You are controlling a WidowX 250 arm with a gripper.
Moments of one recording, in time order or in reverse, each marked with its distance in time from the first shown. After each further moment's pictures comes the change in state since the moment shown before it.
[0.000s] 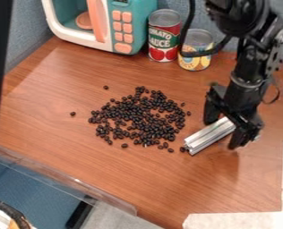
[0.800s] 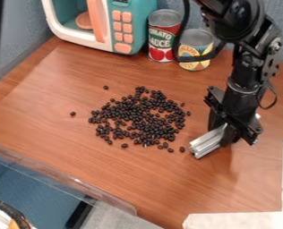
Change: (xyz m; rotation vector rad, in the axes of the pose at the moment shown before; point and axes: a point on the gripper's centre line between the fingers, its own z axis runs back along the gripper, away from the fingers) arm 0.001 -0.003 0.004 0.000 -0.055 -0.002
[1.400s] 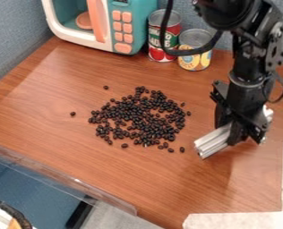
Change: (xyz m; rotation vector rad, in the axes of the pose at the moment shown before) arm -0.009 -0.017 0.019 -0.038 -0.071 -0.055
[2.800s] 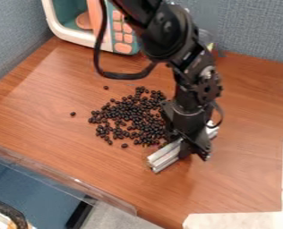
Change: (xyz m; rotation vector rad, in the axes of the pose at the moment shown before) arm -0.077 0.042 -0.023 0.129 0.023 0.158
